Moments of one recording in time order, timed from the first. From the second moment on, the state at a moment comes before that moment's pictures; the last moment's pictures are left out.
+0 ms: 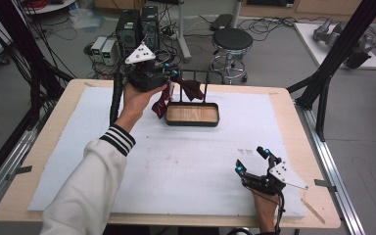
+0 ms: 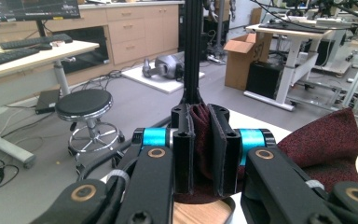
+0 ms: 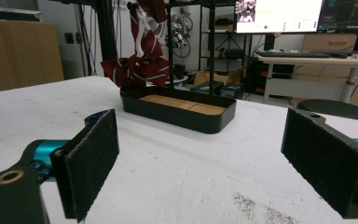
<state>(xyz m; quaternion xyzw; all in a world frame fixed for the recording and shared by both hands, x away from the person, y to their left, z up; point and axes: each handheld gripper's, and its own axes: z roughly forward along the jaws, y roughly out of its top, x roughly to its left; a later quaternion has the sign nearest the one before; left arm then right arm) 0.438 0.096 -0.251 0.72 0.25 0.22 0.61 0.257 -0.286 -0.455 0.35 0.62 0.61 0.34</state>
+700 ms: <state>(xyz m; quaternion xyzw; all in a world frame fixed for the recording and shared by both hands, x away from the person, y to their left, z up) 0.454 0.102 -0.248 0.70 0.26 0.24 0.62 0.257 -0.286 -0.455 0.35 0.62 0.61 0.34</state>
